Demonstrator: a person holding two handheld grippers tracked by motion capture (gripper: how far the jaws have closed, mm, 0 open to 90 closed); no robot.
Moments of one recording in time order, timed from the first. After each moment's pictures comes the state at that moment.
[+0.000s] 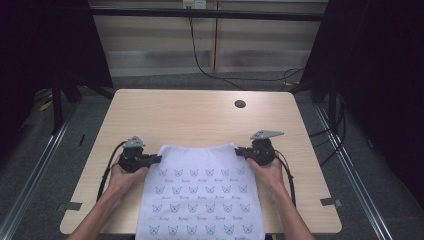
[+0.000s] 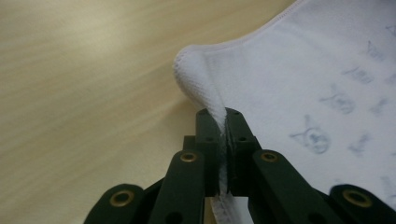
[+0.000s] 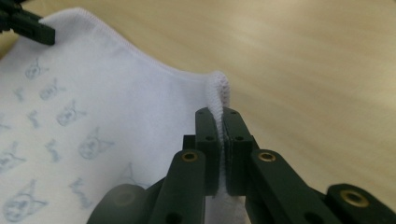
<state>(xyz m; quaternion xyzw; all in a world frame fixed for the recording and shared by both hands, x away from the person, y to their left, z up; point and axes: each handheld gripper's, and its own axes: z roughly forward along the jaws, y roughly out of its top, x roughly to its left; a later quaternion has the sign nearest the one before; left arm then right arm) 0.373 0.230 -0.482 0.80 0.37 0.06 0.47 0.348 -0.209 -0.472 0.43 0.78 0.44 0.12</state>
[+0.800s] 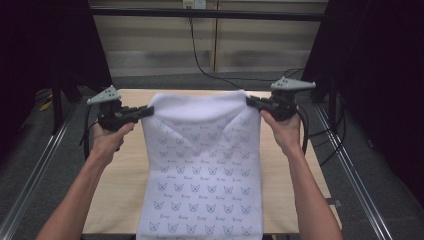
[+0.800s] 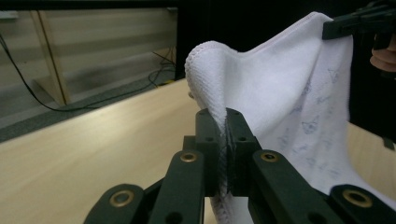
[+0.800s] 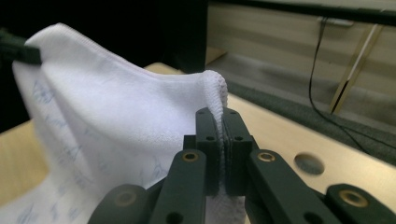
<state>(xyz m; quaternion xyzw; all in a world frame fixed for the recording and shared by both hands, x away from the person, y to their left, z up) 0.380 0.235 -0.357 0.75 0.30 0.11 0.57 0.363 -0.222 -0.328 0.38 0.74 0.51 0.21</state>
